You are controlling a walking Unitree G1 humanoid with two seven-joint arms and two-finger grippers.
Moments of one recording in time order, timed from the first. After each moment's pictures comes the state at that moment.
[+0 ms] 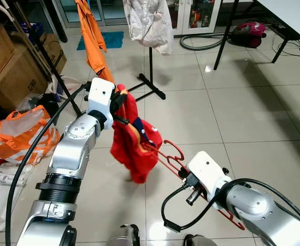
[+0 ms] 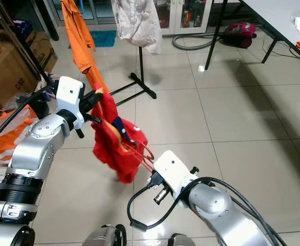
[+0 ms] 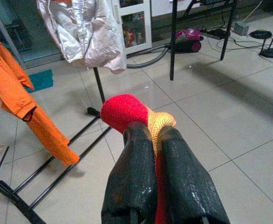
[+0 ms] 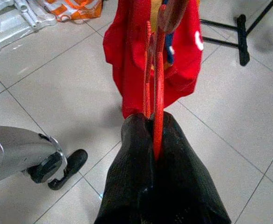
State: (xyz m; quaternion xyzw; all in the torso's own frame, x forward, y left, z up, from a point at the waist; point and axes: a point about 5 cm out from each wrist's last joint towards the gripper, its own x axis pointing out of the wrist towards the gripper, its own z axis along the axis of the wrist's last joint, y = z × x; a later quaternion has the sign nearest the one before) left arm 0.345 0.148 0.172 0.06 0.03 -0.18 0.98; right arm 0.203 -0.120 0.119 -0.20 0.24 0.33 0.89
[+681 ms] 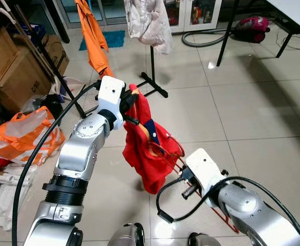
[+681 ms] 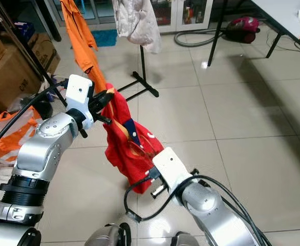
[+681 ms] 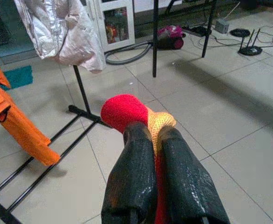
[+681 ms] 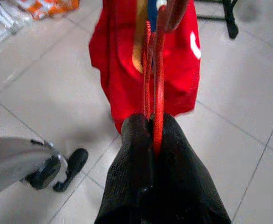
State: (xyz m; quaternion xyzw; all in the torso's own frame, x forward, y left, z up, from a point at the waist) left arm 0.340 0.126 0.180 0.04 0.04 -0.22 0.97; right arm 0.207 -0.117 0.110 -0.19 0.27 0.26 0.91
